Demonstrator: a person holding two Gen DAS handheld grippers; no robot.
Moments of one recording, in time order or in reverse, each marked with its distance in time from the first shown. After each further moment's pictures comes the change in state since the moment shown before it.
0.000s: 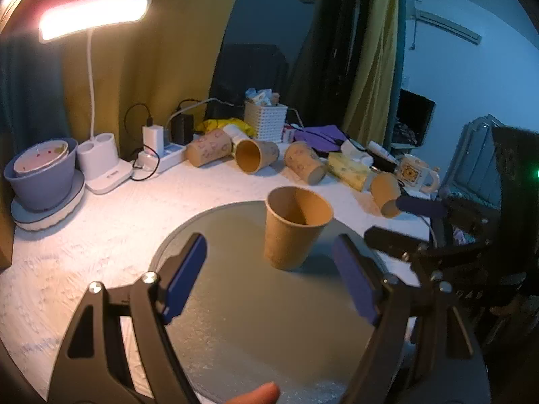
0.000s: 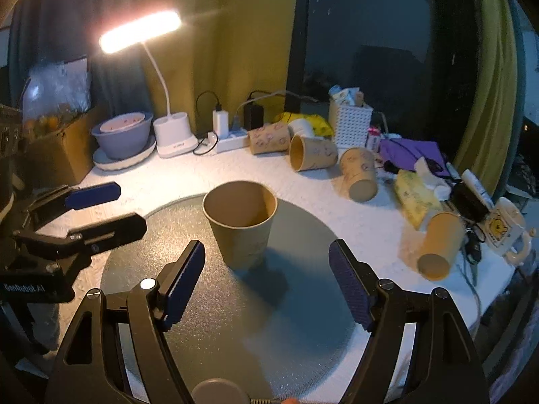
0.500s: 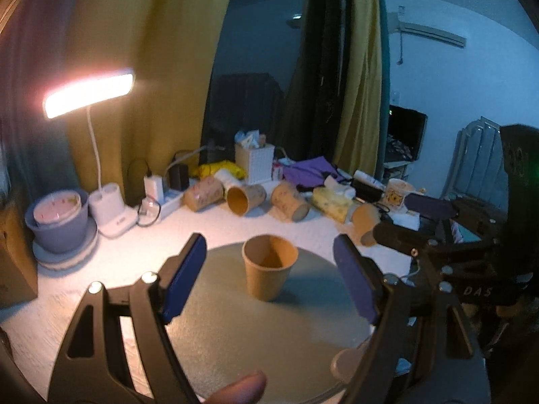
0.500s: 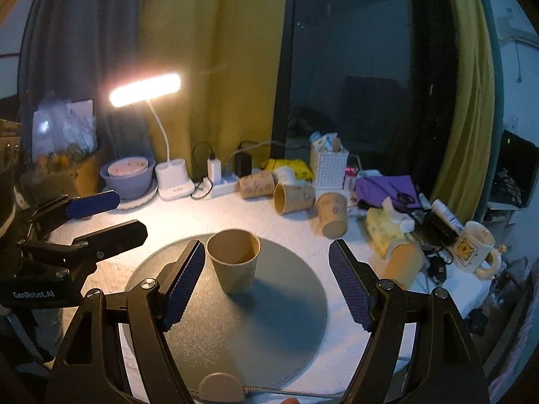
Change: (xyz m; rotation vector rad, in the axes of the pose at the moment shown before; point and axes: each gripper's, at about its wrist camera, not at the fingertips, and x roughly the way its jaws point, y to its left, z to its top) left arm -0.058 -0.043 0.037 0.081 -0.131 0.021; right arm -0.077 -0.012 0.020 0.019 -0.154 -0.039
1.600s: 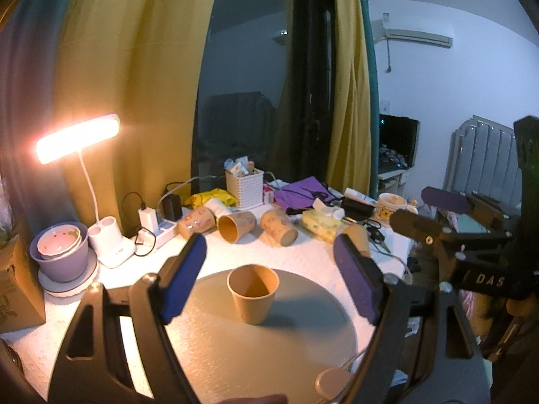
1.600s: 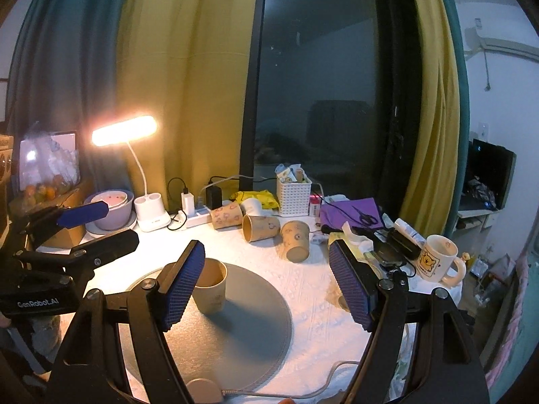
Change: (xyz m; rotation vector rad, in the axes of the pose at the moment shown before) left arm -0.014 -0.030 0.022 0.055 -0.070 0.000; right arm -0.044 -0.023 0.009 0.037 -0.108 -0.108
